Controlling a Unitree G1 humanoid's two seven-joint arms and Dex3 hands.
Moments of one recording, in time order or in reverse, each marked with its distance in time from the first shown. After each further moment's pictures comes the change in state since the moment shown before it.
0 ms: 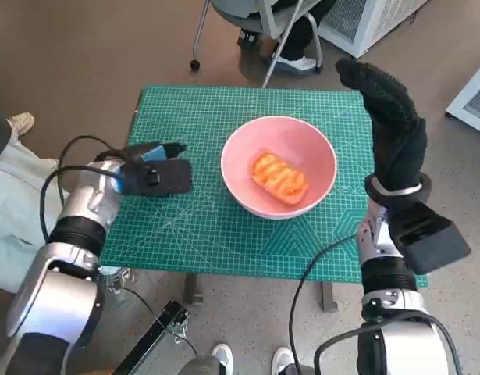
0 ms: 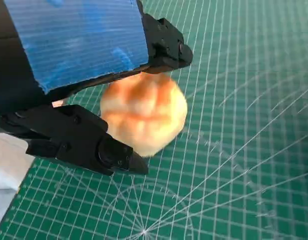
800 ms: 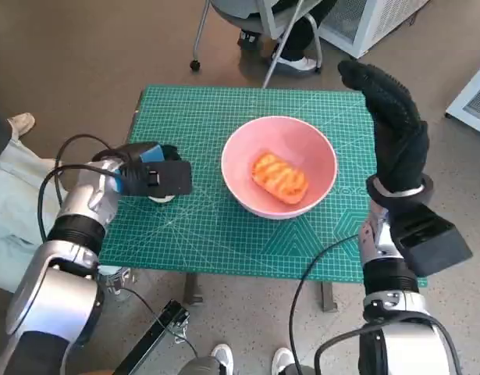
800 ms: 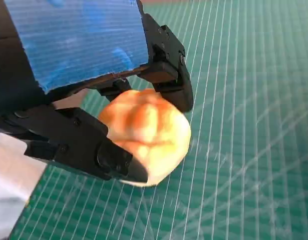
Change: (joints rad) left arm -0.027 0.042 0.043 -0.046 -0.028 -0.051 0.039; right arm 0.004 -0.003 0.004 -0.002 -0.001 -0.002 -0.003
